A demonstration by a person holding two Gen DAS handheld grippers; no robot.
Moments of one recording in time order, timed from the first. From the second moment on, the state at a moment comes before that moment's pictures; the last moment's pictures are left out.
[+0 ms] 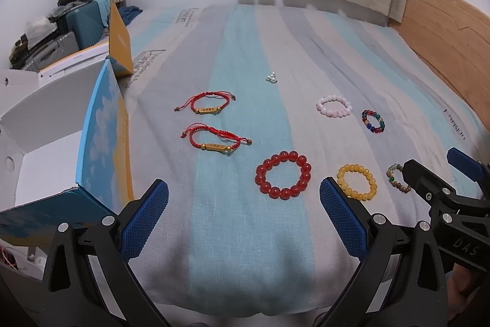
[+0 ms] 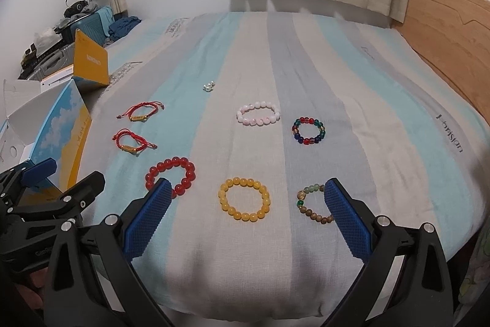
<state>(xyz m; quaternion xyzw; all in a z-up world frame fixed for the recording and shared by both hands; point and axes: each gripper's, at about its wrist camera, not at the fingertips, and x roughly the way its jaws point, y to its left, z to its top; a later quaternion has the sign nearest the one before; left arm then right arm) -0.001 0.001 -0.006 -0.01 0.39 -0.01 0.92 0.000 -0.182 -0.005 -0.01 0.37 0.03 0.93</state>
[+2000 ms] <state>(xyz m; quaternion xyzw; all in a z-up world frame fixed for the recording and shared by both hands) 0.002 0.003 -0.005 -0.01 0.39 -0.01 0.92 0.002 -0.182 -0.008 -0.02 0.37 0.03 0.93</state>
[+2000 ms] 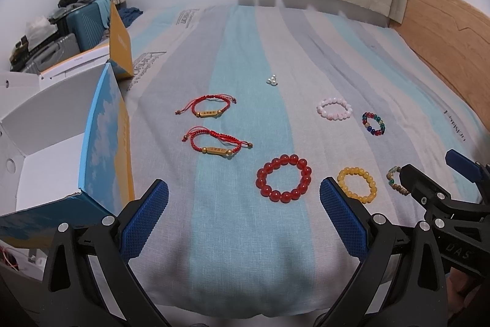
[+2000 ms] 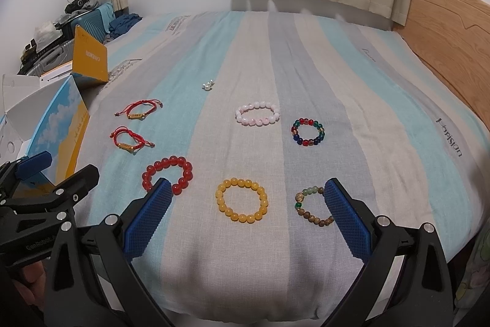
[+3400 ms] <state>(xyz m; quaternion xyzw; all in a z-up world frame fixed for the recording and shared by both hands) 0.113 -0.062 -0.090 0.03 0.56 -0.07 0.83 0.104 -0.274 -0.097 0.00 0.59 -0.02 0.81</state>
